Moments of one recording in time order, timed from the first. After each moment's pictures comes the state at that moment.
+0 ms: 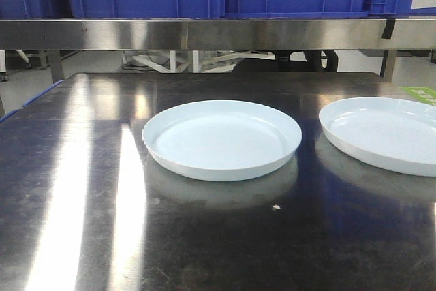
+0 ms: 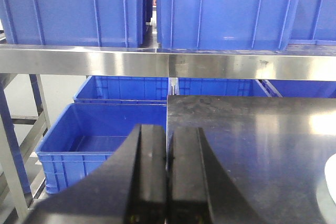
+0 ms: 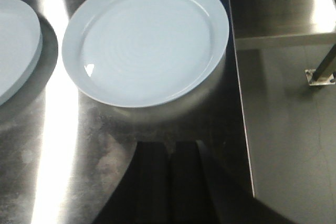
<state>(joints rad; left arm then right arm) -0.08 0.38 -0.24 -0.30 -0.02 0.30 -0.01 0.62 -0.43 0.12 0.57 0.08</state>
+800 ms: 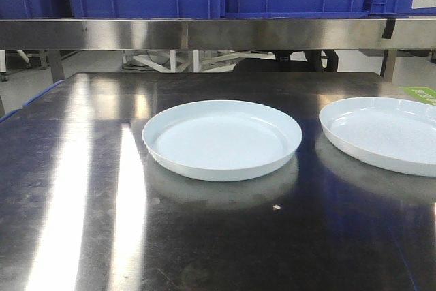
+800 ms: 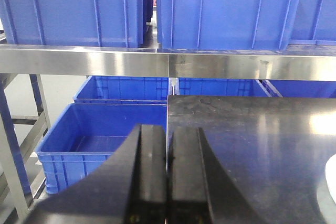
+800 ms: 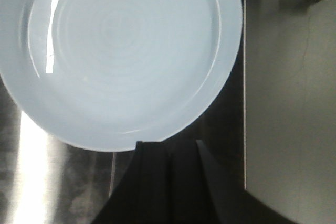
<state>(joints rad) -0.08 0.38 -0.24 -0.30 -0.02 0.30 -0.04 1.26 -0.87 0.08 0.77 0.06</state>
